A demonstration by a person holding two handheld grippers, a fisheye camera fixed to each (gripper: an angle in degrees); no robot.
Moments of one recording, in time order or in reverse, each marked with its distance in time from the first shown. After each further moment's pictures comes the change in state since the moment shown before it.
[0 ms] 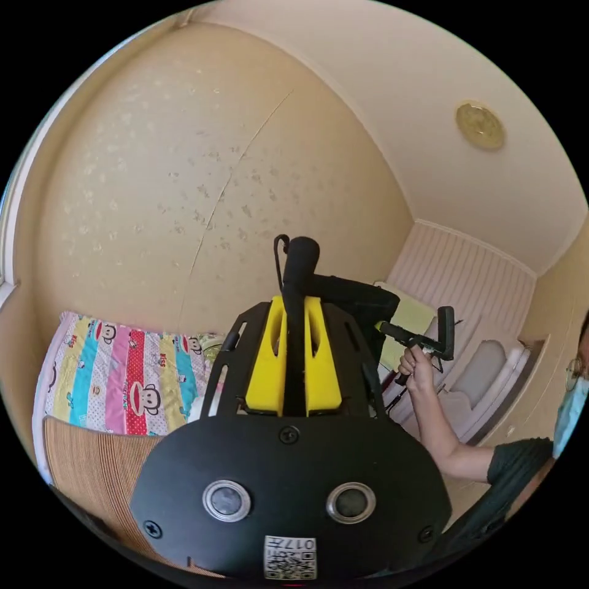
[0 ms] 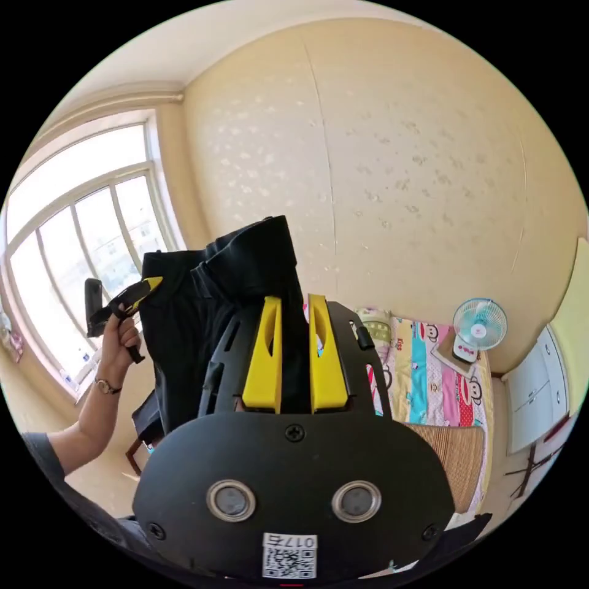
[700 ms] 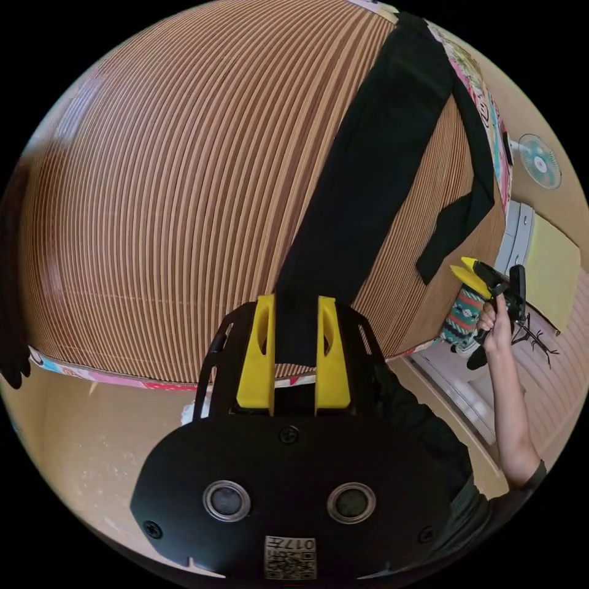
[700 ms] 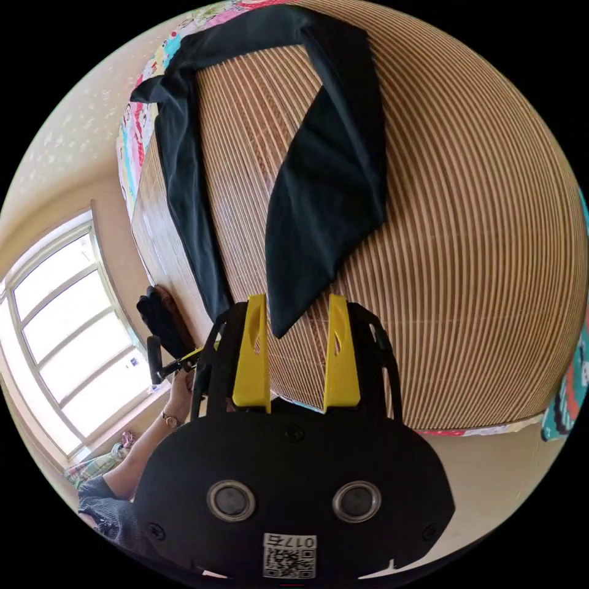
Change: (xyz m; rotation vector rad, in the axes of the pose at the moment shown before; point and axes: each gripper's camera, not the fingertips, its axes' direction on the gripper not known) left arm -0.398 0.457 0.098 -1.295 -0.420 -0.795; right arm 0.286 0.440 0.336 -1.037 -0.235 0.848
